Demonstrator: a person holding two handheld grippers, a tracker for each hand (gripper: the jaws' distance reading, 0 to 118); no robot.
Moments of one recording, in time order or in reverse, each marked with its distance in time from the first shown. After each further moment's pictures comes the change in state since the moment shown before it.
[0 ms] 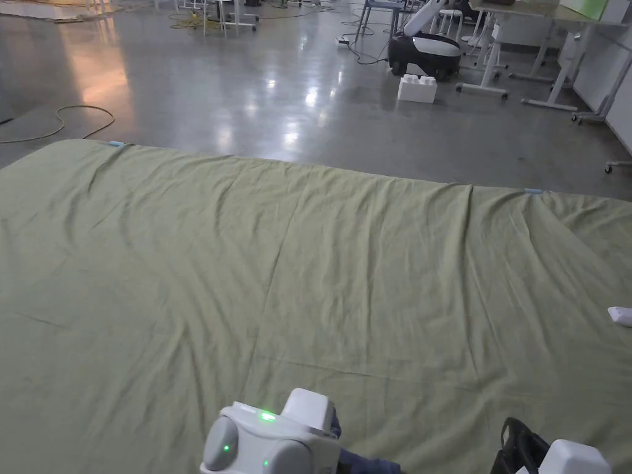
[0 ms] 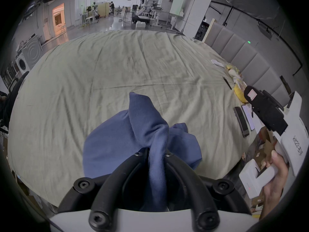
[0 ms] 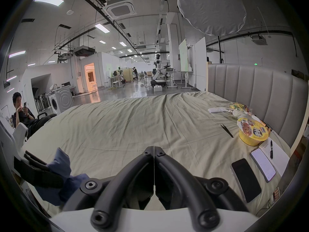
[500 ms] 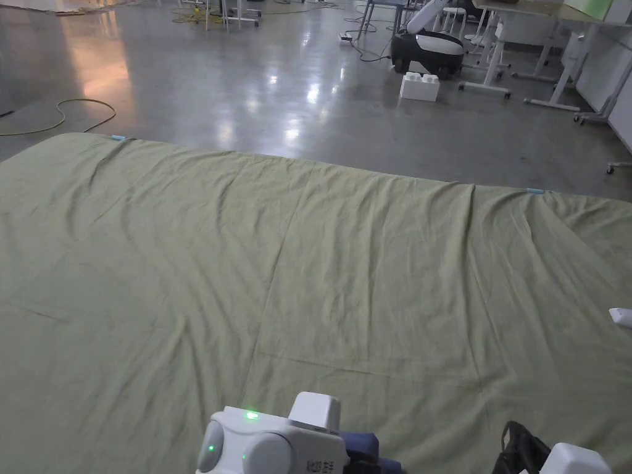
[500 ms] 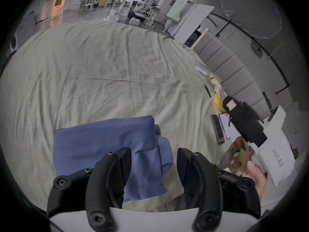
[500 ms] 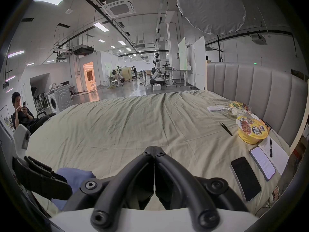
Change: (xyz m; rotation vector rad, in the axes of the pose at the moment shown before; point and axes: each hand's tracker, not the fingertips) left arm -0.020 -0.002 0.006 0.021 -0.262 0.121; right arm -0.001 -0.003 0.000 -0.012 -0.004 -0.003
